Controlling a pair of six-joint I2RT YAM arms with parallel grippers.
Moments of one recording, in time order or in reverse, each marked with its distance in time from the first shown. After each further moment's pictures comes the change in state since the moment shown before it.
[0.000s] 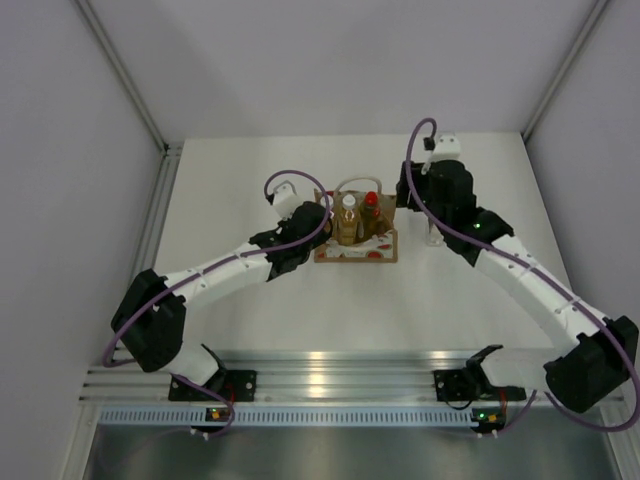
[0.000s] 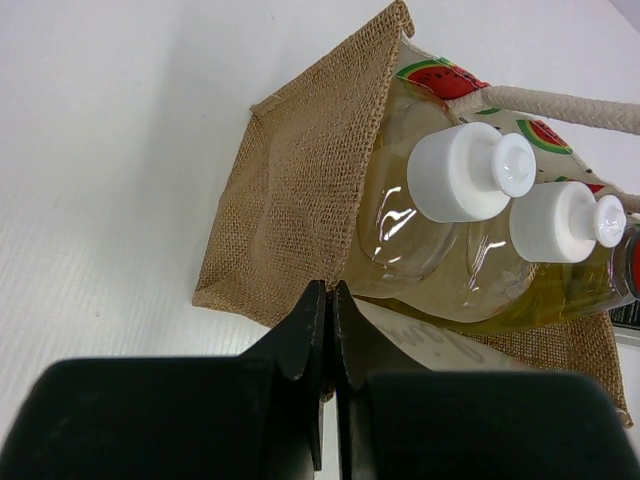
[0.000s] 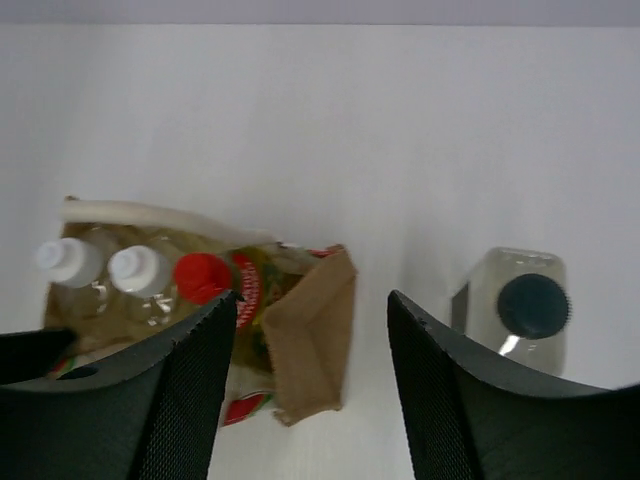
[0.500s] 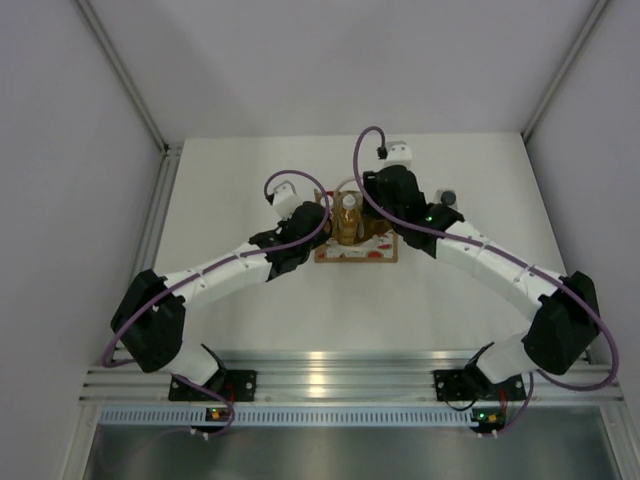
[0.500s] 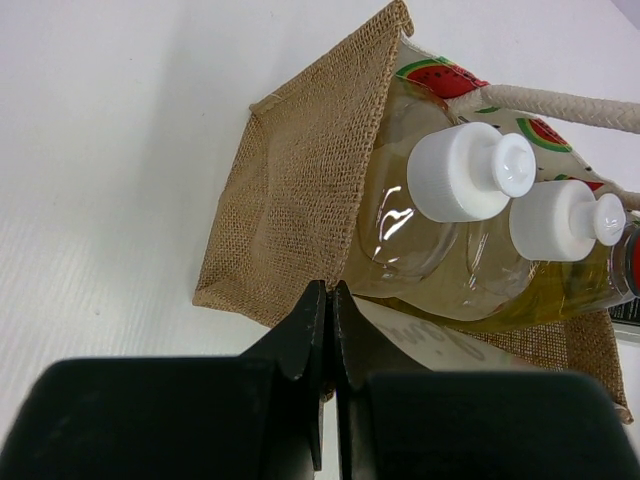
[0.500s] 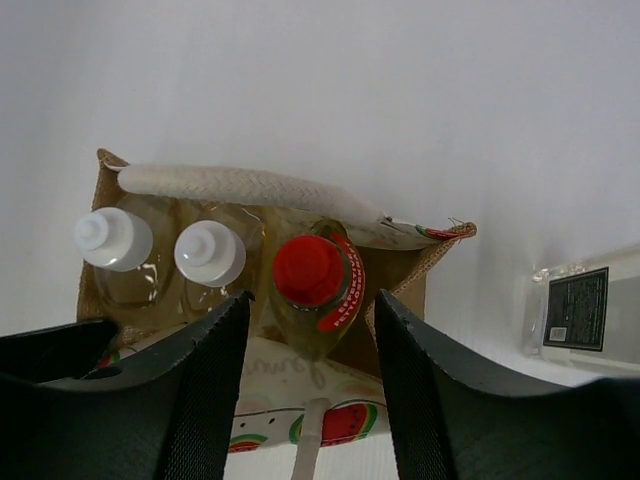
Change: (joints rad) left arm 0.000 -0.003 0.000 -0.003 0.003 -0.001; right arm 0.228 0.209 0.110 -0.019 0.113 0.098
